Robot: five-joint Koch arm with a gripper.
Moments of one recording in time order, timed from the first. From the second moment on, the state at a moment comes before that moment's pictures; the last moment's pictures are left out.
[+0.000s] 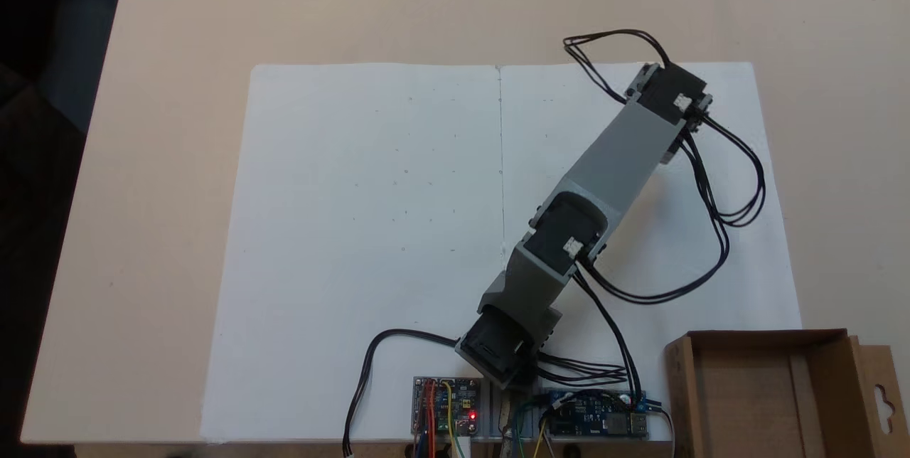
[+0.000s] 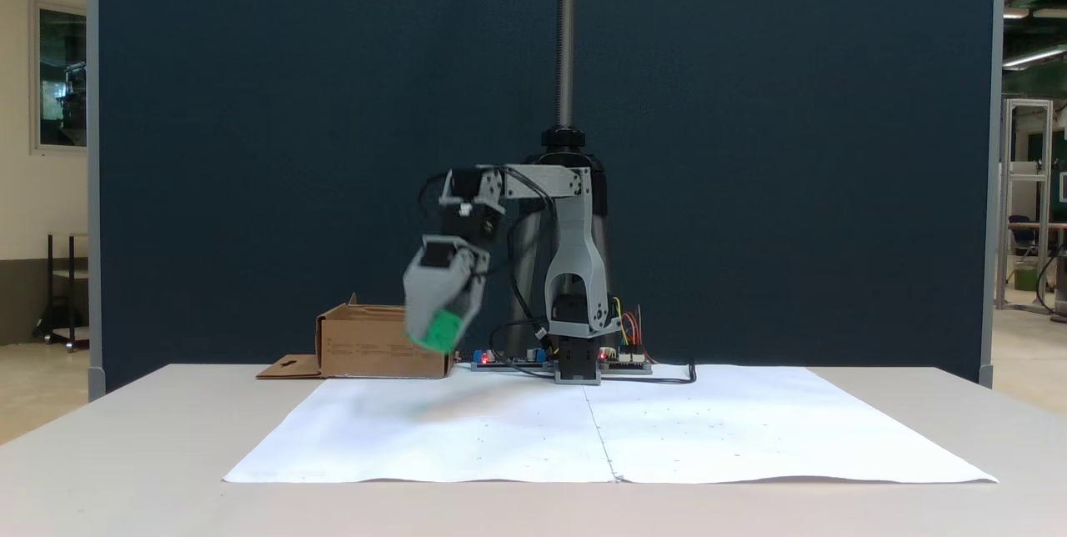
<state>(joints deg) 38.8 82.5 81.9 40.3 -5.6</state>
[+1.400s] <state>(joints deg) 101.7 86.2 80.9 35.6 -0.6</state>
